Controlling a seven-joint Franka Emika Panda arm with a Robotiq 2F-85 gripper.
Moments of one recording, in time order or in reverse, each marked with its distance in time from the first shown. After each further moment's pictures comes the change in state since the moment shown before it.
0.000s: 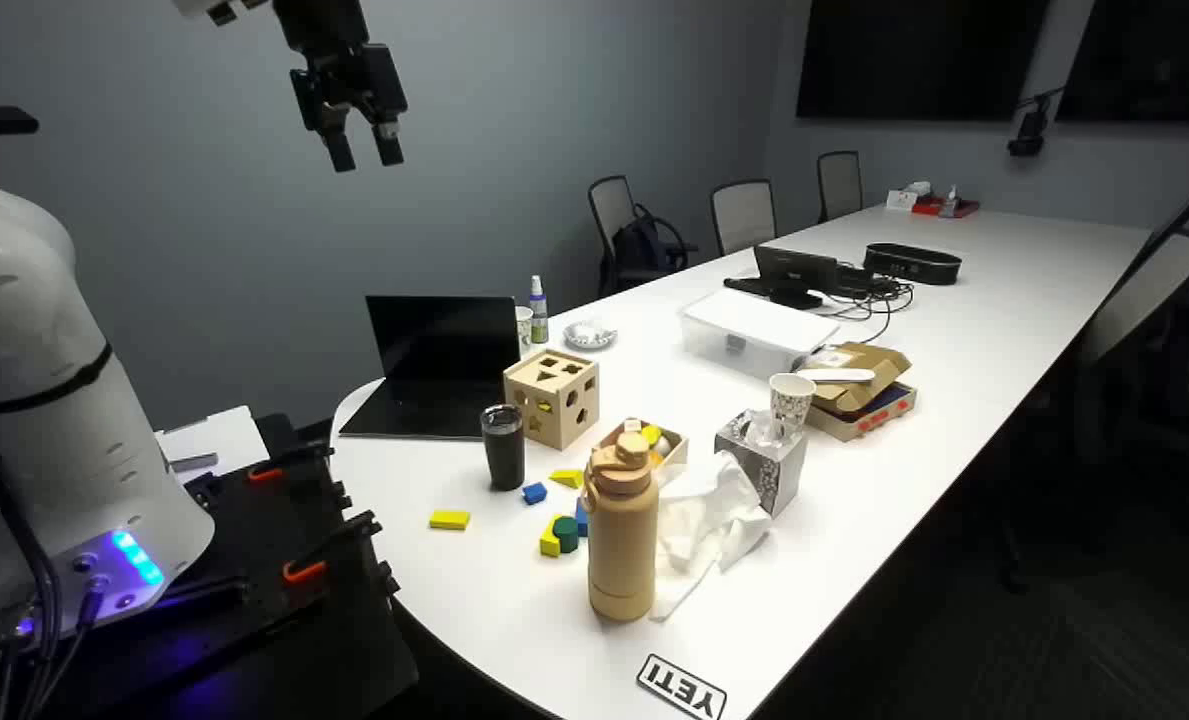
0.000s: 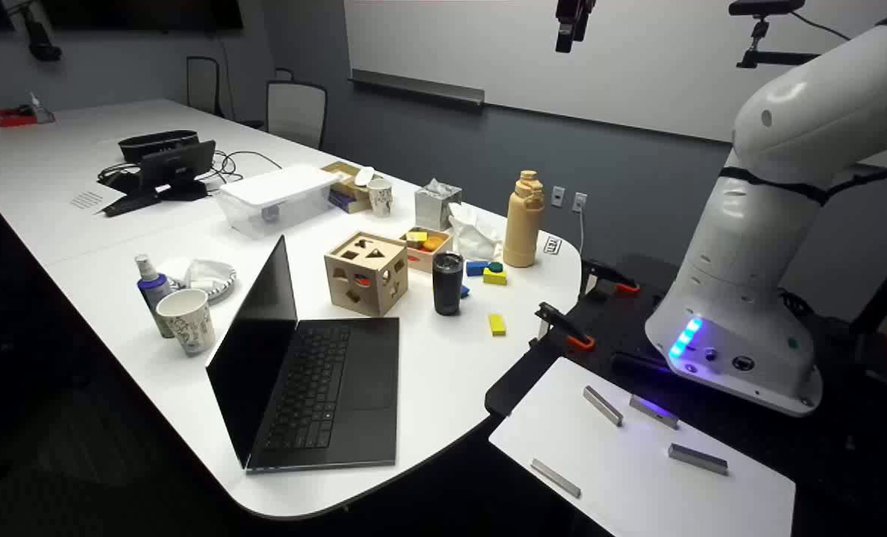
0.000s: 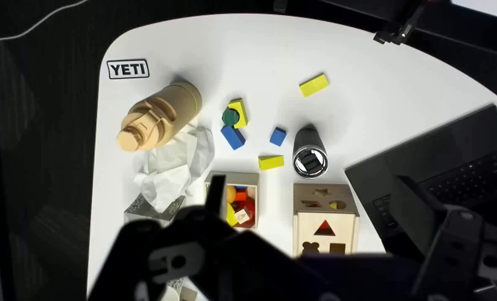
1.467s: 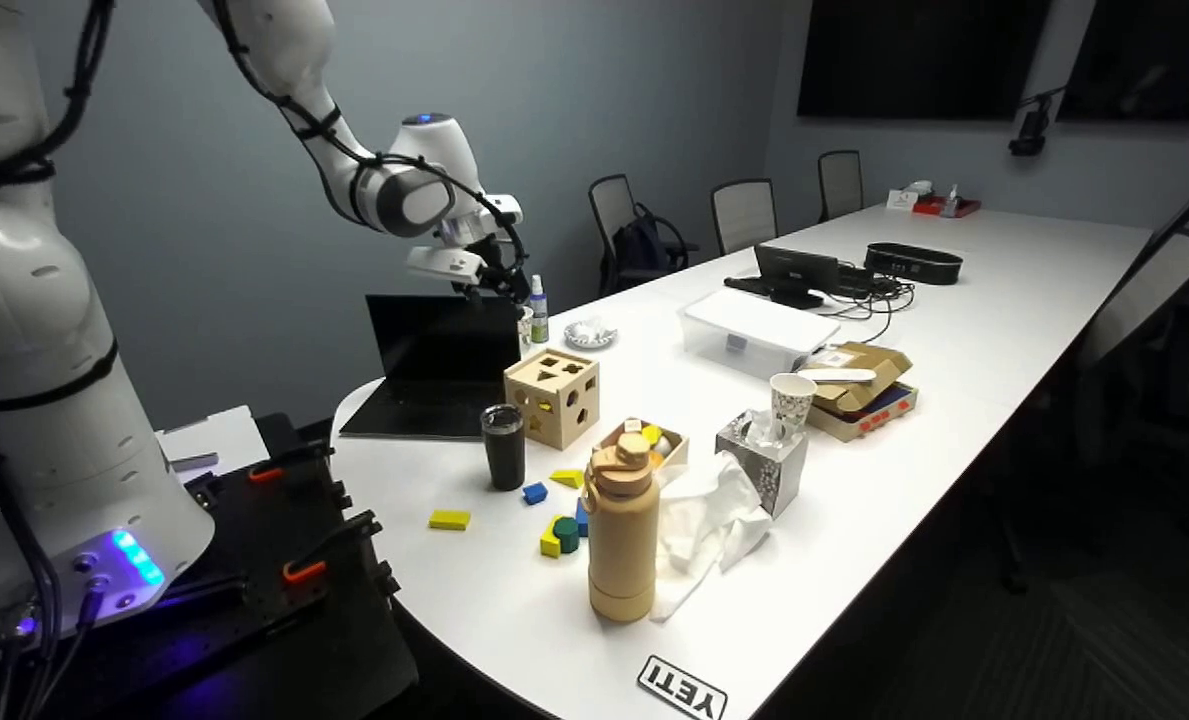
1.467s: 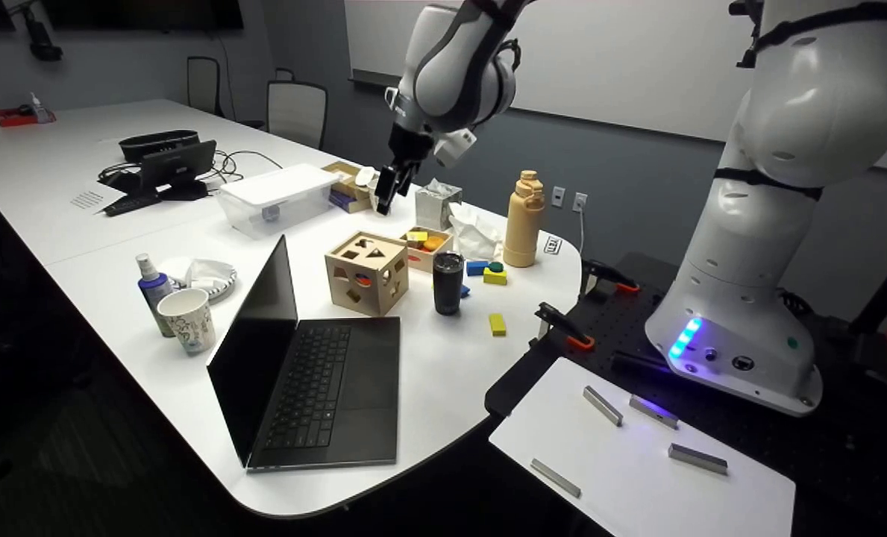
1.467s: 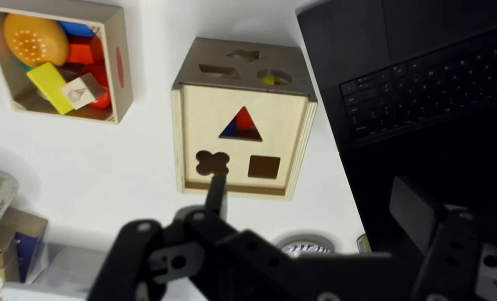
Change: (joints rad) arm 0.180 1.066 0.081 0.079 0.236 1.224 0.005
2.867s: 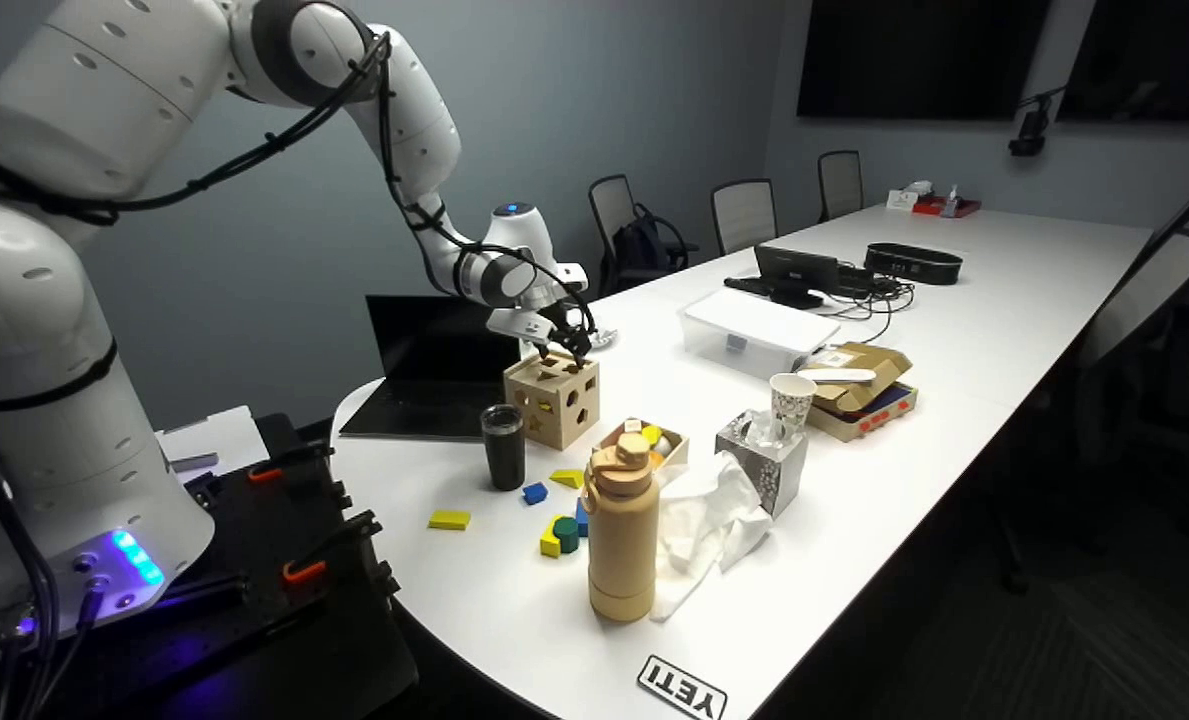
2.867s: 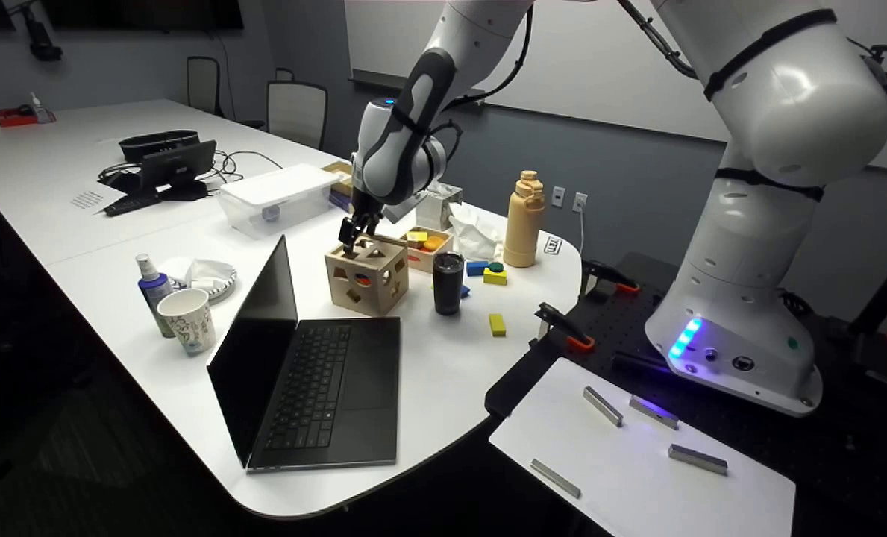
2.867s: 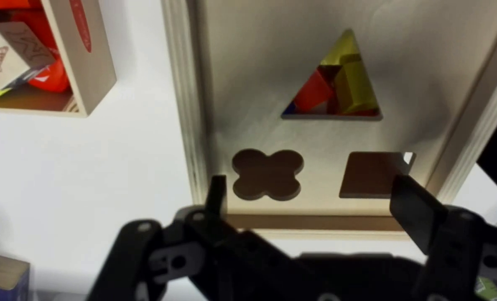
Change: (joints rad) arm -0.037 0.586 -0.027 0.552 -0.113 0.034 0.139
